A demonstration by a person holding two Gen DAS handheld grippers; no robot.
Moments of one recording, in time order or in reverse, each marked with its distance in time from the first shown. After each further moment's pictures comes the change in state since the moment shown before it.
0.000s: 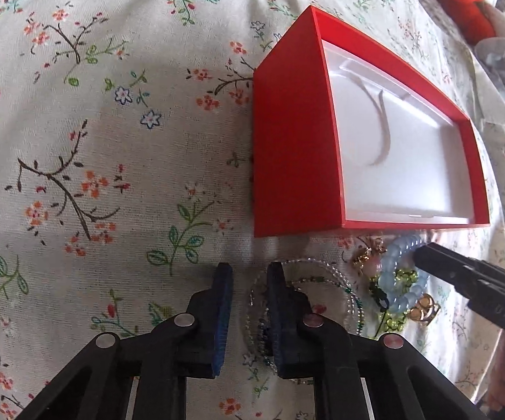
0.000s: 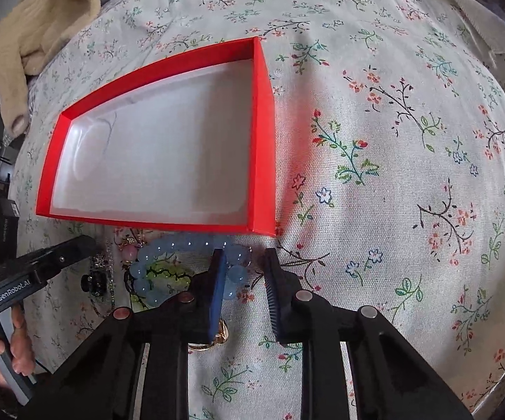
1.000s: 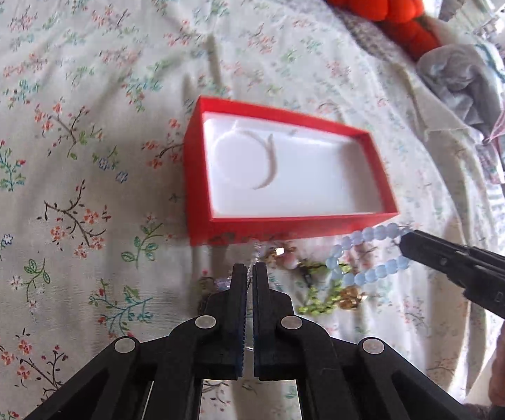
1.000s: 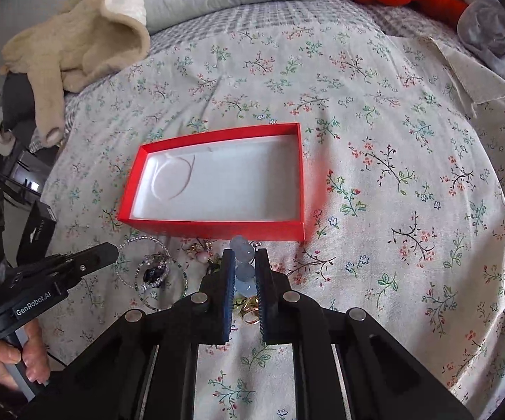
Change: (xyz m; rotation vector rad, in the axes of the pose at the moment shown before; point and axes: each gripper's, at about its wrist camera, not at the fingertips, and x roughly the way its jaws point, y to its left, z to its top) left arm -0.064 -0.065 -0.020 0.137 -0.206 -0.037; right arm -0.088 0.023 -0.020 -0.052 -0.175 0.063
